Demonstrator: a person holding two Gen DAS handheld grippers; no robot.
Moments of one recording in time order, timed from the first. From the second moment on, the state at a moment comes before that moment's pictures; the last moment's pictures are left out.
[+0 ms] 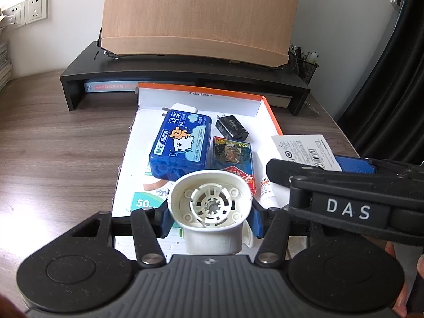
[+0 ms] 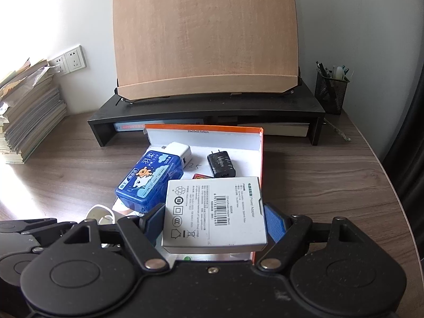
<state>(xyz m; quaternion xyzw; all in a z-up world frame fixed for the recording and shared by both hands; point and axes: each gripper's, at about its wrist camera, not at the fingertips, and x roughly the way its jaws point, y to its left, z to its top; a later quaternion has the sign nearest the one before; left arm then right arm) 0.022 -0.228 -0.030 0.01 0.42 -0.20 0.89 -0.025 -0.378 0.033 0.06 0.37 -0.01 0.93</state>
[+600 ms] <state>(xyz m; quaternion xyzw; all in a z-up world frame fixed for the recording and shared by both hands) 0.034 -0.235 -0.039 0.00 0.43 -0.19 0.88 -0.006 -0.381 0.022 0.06 0.38 0.00 0.92</state>
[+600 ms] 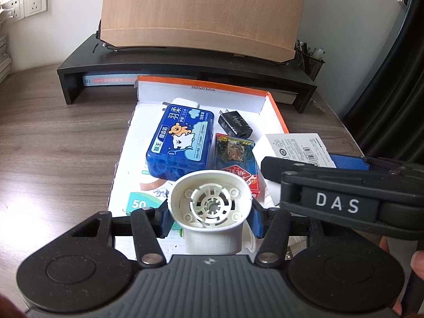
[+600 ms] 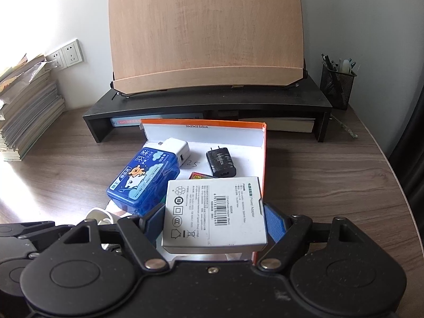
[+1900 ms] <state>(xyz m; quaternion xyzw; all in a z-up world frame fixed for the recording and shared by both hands) -0.032 -0.180 0.006 0.05 0.42 -0.18 0.89 -0.134 -0.348 0.070 0.10 0.32 -0.12 0.93</state>
